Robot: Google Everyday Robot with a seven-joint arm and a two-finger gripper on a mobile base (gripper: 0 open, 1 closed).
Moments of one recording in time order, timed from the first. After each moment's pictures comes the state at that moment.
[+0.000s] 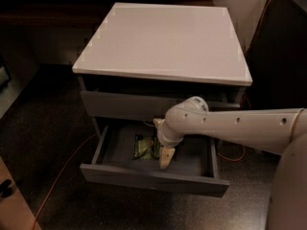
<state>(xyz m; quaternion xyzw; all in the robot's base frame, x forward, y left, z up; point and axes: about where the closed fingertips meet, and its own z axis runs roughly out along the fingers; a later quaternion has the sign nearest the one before) 0.604 -0.046 0.557 -0.74 0.65 -0.01 0.21</state>
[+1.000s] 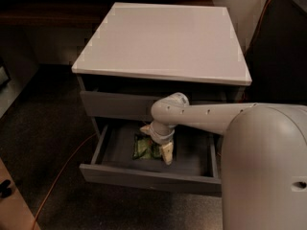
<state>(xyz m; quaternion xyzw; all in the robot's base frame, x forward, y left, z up) 0.634 -0.031 0.496 -0.88 0.46 0.00 0.12</state>
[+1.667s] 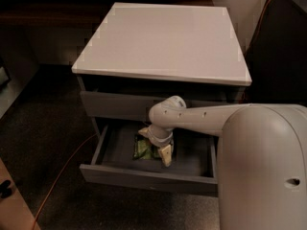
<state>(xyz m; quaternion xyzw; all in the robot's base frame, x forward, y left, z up) 0.633 -0.026 0.484 -0.89 0.44 -0.01 0.11</state>
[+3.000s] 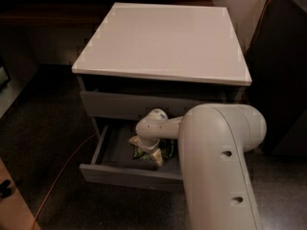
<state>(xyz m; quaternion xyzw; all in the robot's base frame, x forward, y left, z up) 0.670 0.013 0.391 -0.93 0.34 -0.05 0.09</state>
